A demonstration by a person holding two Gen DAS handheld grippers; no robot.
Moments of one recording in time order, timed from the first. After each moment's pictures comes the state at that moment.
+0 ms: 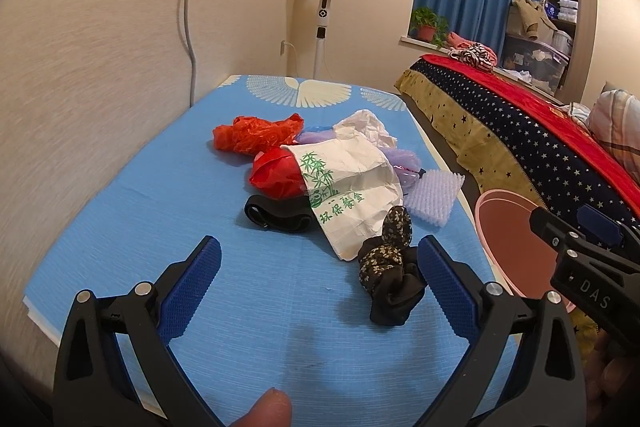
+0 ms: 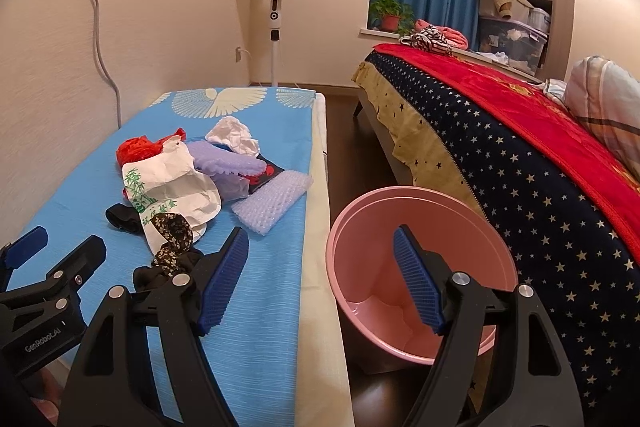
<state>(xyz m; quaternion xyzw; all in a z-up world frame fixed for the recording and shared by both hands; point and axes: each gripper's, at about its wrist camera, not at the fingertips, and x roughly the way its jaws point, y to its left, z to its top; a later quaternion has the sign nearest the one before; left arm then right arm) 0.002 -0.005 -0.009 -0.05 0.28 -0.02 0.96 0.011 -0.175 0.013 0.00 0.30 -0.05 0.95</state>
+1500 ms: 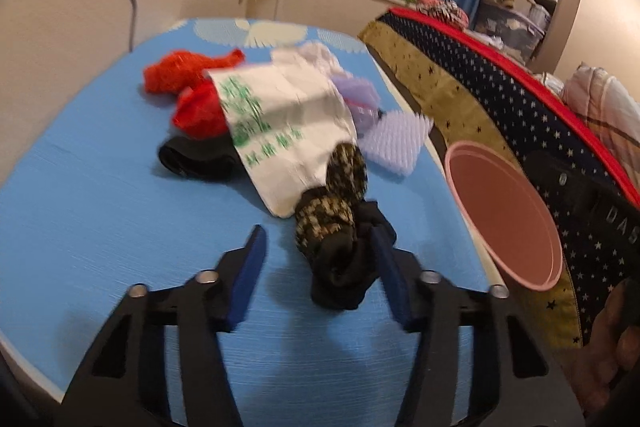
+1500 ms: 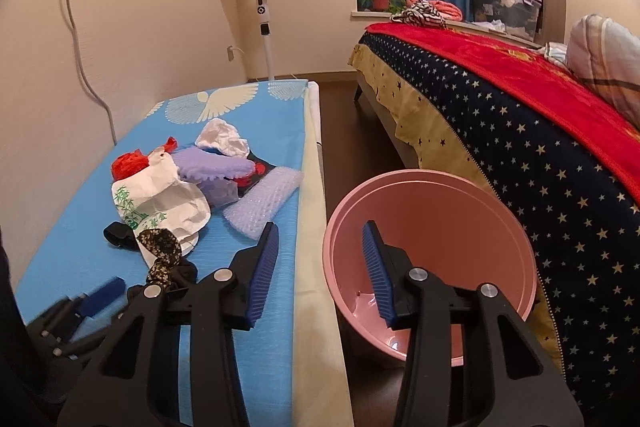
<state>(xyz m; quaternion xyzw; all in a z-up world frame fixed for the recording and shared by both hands) 0.038 -0.042 -0.056 -0.07 0.38 -0.10 0.92 0.030 -0.202 0.006 0.06 0.32 -0.05 0.94</state>
